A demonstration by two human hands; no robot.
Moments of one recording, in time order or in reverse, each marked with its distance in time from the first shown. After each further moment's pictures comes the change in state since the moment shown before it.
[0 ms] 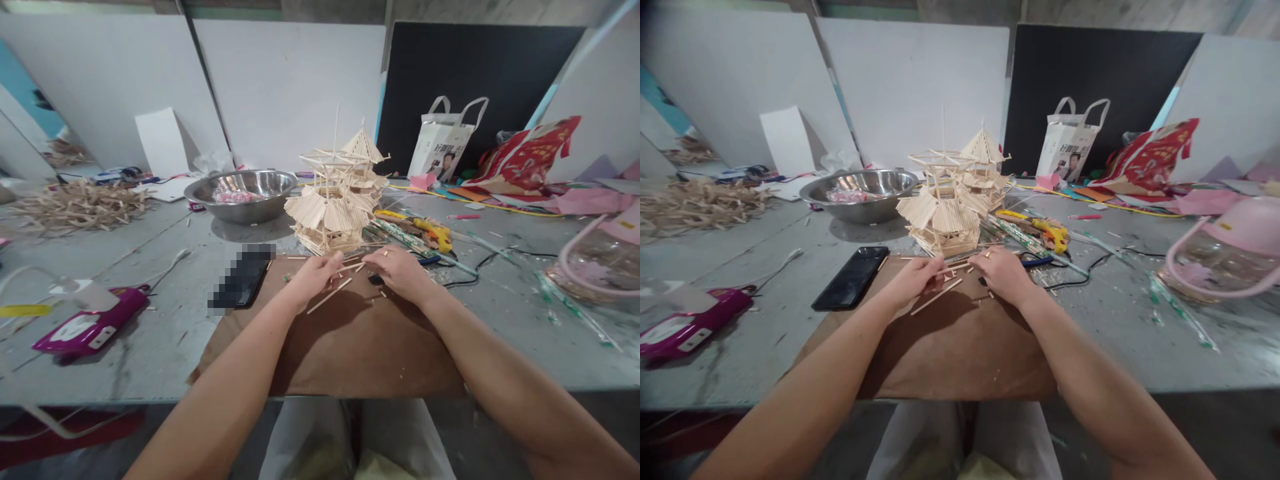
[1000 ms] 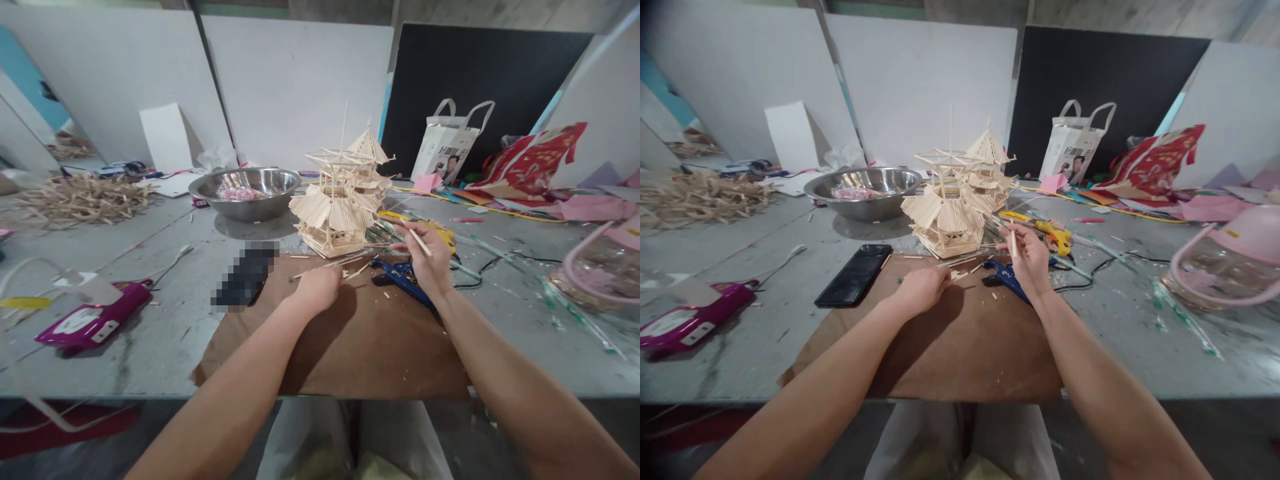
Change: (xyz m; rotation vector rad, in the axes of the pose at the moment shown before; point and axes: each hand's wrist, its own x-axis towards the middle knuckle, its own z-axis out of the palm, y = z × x) left_hand 0.000 -0.007 0.012 0.815 0.007 -0.015; right_hand 0.000 0.004 -0.006 0.966 0.683 0.627
